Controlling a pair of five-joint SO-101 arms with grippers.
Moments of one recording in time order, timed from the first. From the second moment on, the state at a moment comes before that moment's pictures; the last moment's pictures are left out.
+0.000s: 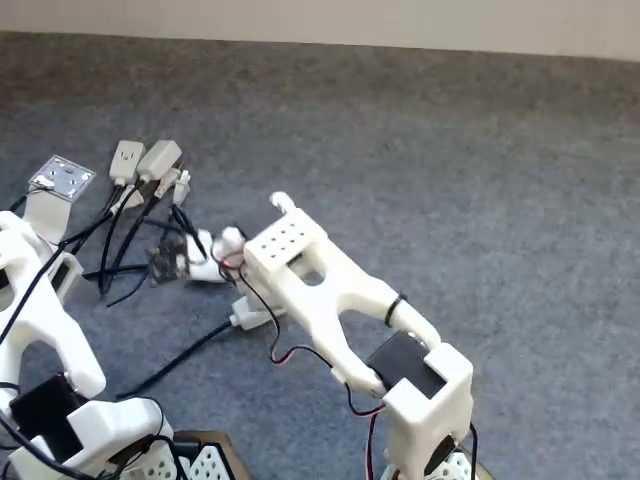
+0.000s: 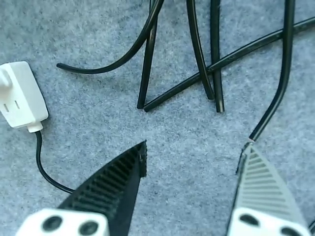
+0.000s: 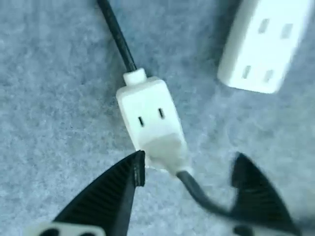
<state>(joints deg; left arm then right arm) -43.5 -8.2 26.6 63.6 -53.0 -47.9 15.6 -2.3 75.8 60.9</state>
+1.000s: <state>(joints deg) -8.9 -8.2 2.8 86.1 -30.6 -11.5 -7.9 -23.5 98.3 16.6</state>
